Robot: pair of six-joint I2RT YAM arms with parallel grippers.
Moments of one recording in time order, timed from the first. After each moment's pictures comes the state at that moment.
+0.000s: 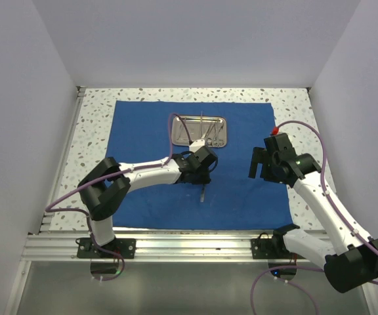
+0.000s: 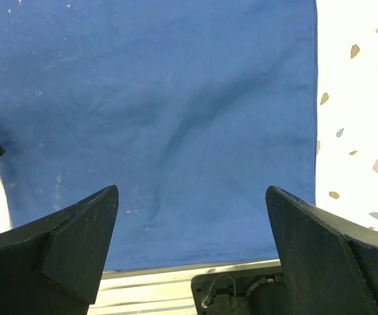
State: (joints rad) left arm -0.96 1.82 1.20 -0.38 -0.23 -0.94; right arm 0.33 1.04 0.96 -0.98 0.24 0.49
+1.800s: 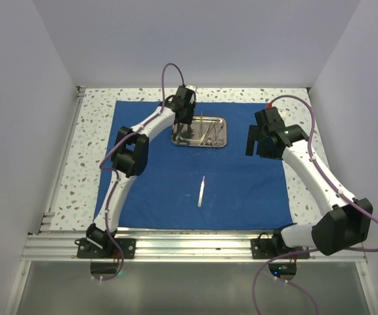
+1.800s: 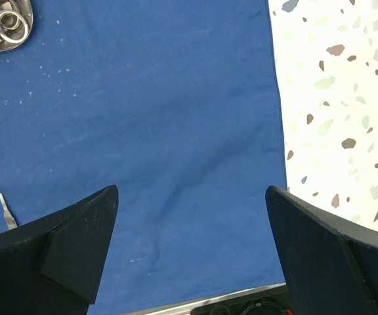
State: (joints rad) left arm -0.47 2.52 2.18 -0.50 -0.18 -0.15; right arm 0.33 1.34 1.24 -0.98 0.38 0.44
